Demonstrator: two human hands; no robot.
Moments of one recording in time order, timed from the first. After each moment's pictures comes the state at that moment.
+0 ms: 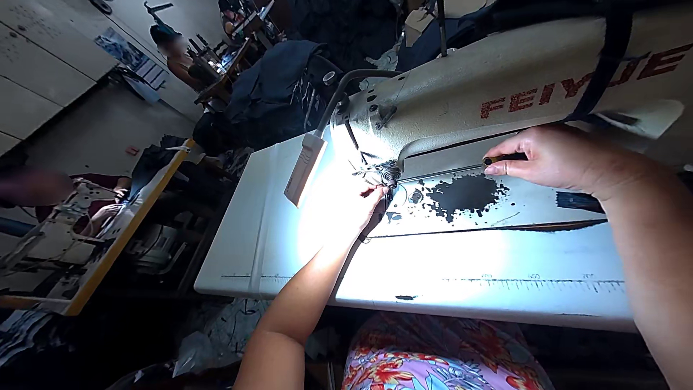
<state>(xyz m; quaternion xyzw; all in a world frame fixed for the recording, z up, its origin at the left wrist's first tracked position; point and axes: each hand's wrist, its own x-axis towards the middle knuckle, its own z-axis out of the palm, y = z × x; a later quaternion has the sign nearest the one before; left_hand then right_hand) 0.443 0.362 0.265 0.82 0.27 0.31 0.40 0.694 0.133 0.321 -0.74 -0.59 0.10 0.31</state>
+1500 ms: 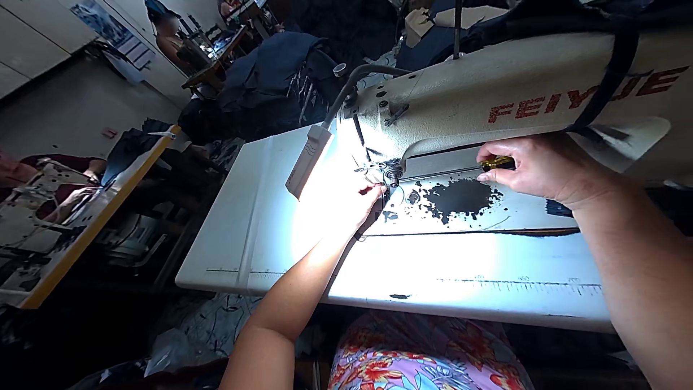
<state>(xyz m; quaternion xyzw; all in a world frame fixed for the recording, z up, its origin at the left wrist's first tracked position) 0.445 0.361 0.264 0.81 0.26 0.32 0.41 0.694 0.141 0.309 -0.69 -0.65 -0.05 0.32</state>
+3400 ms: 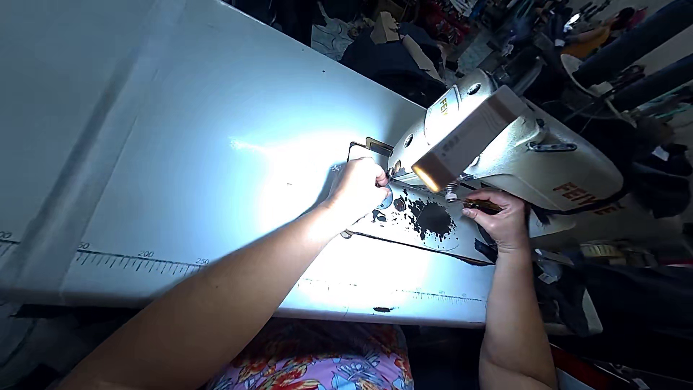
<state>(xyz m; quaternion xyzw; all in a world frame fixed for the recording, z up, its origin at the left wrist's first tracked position) 0.451 0.364 0.278 0.84 0.20 0.23 0.45 0.687 0.132 0.306 -0.72 -0.58 -0.04 0.37</state>
